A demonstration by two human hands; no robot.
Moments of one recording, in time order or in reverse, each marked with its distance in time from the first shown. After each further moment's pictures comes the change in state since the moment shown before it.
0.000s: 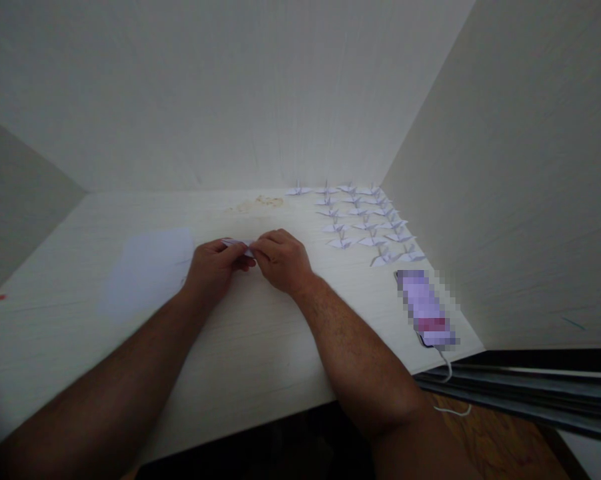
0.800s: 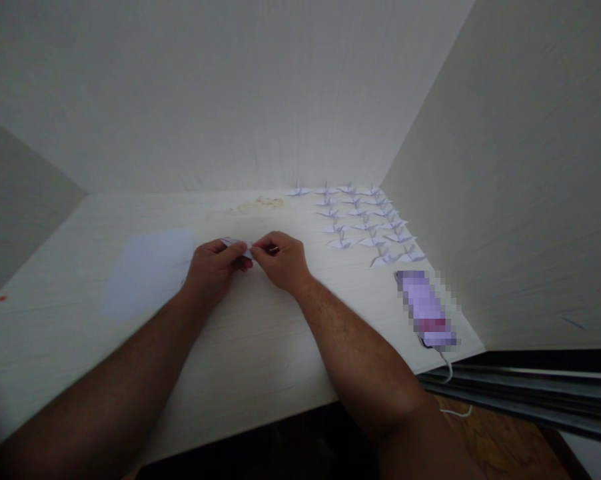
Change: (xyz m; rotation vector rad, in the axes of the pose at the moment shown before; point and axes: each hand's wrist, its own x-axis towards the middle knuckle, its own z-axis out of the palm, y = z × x) left_hand 0.002 -0.005 -0.004 -0.060 -0.027 0.014; right_hand 0.003 -0.012 0.005 0.404 0.072 0.495
